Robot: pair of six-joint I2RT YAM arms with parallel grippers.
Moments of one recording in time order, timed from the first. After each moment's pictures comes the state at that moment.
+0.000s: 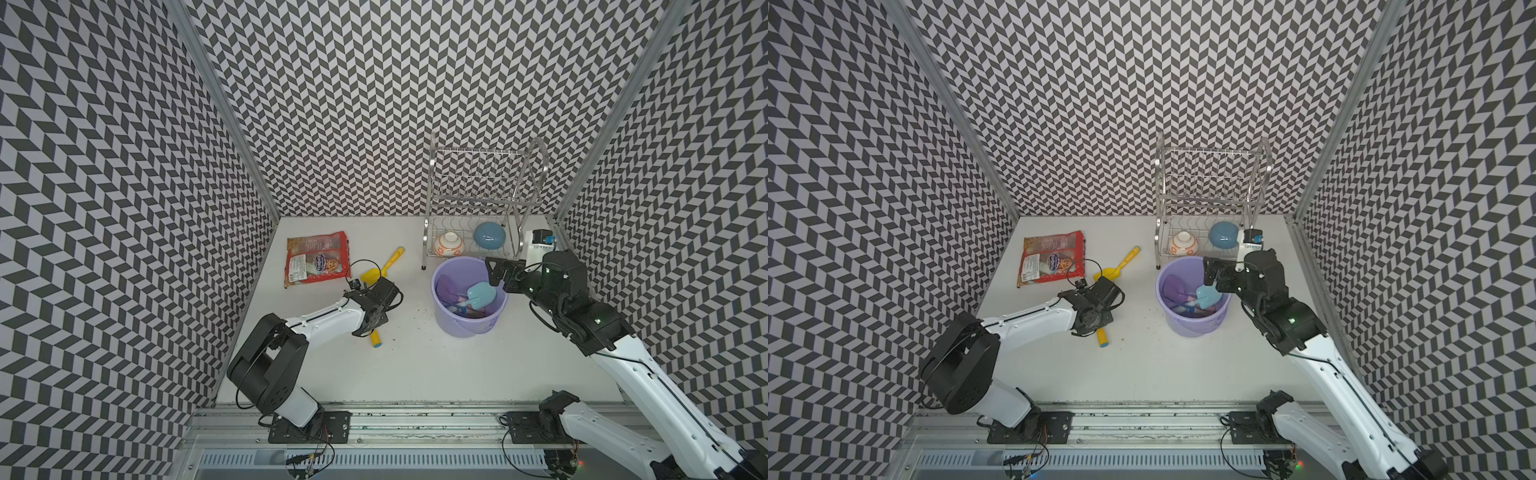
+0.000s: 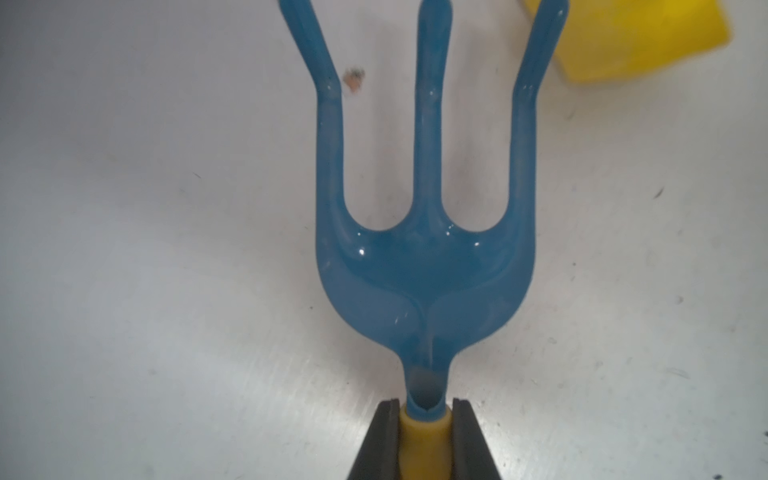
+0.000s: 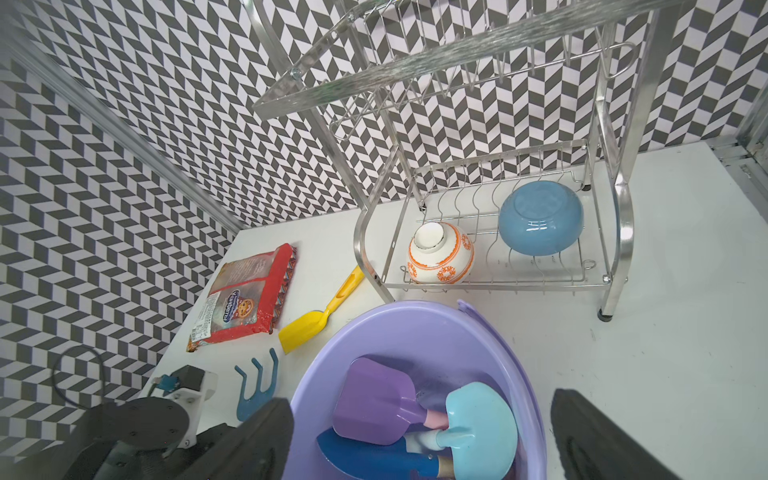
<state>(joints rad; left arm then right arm) -0.63 1.52 0.90 -0.65 -0.39 -1.01 0.44 0.94 1.02 -0.50 0.11 0.43</state>
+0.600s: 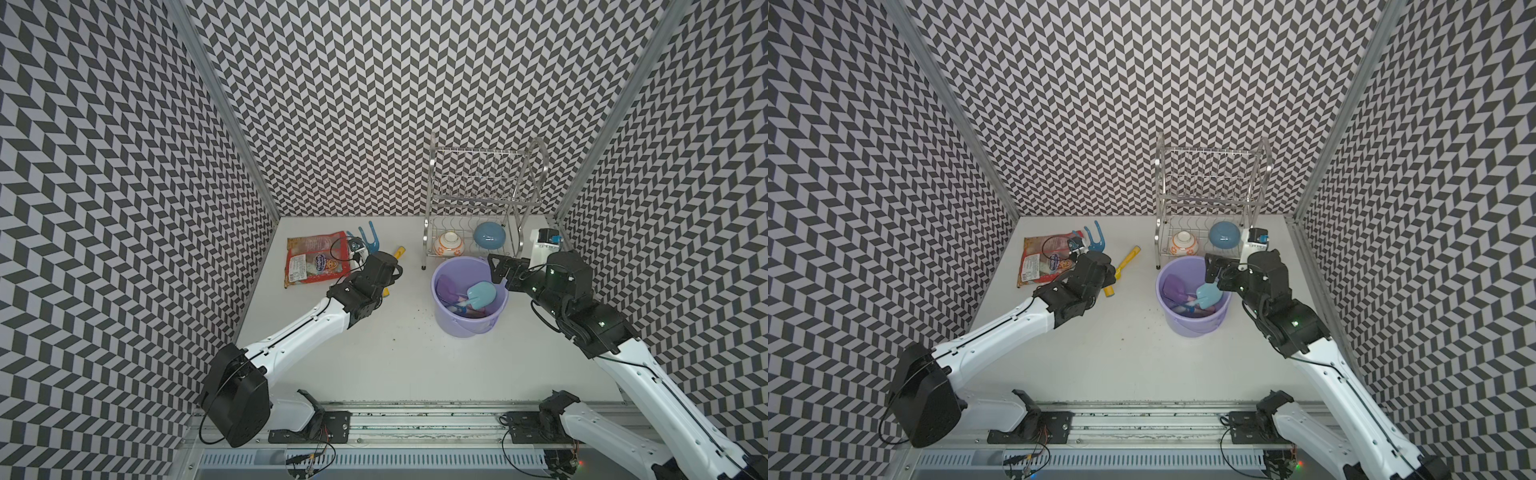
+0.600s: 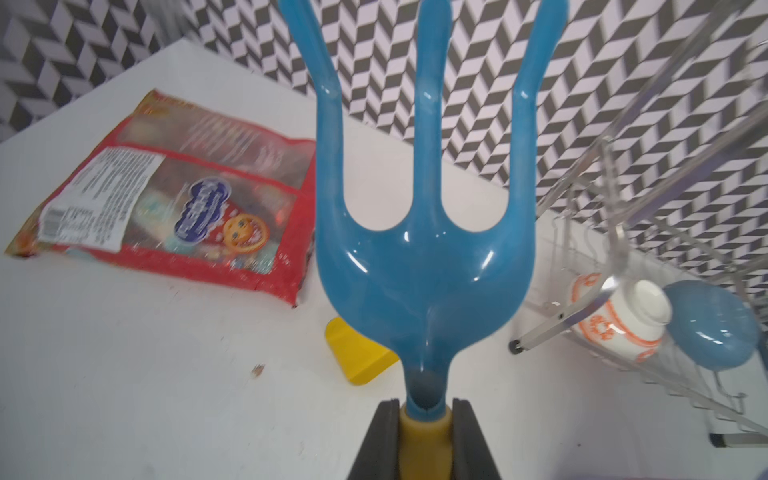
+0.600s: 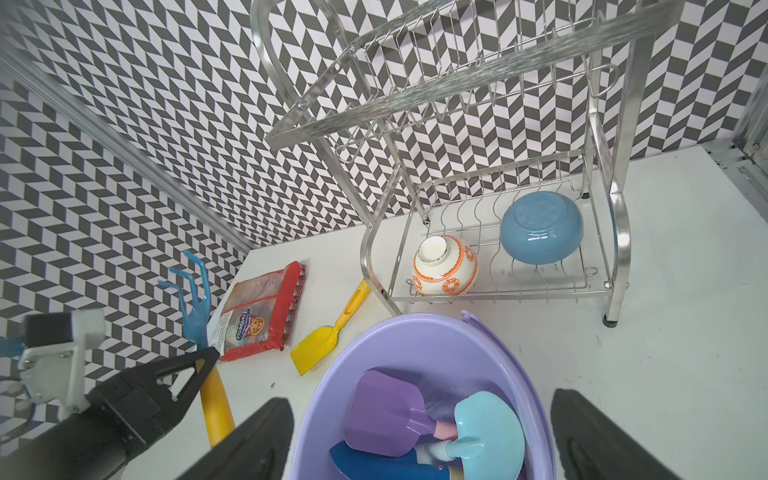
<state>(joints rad) -0.68 1.35 1.03 -0.26 -0.59 -0.73 0.44 0.91 1.02 -0.49 0.13 0.47</state>
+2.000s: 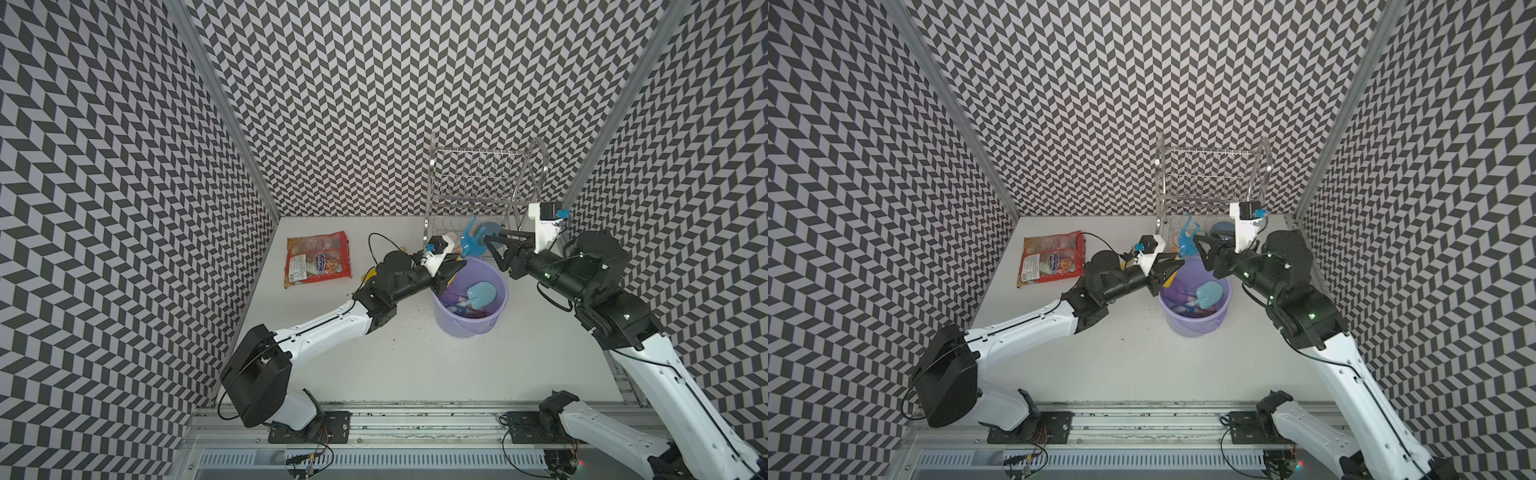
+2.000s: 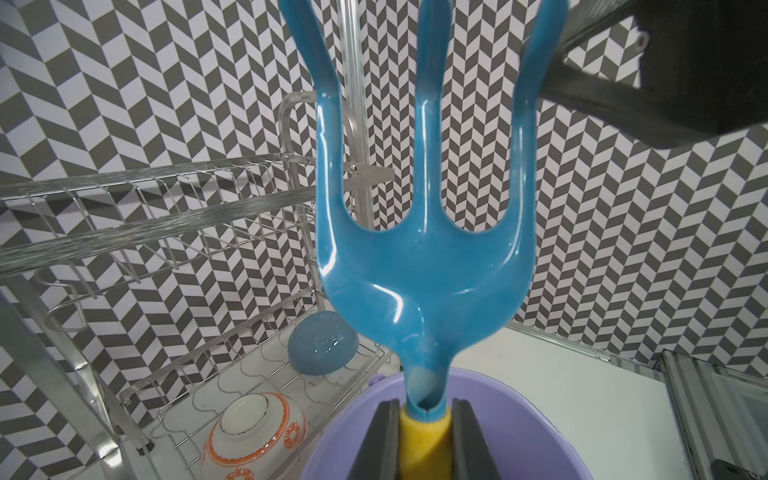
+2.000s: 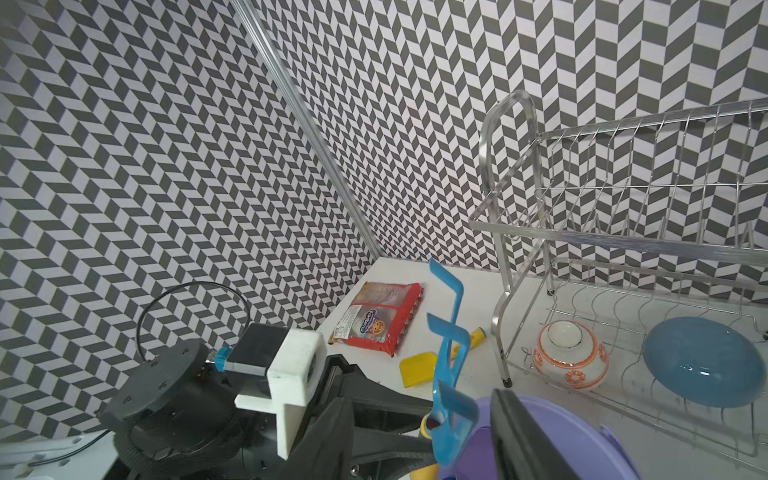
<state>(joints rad) -0.82 1.48 1.03 0.45 0.27 0.02 0.43 0.97 1.26 -0.43 -0.23 0.32</state>
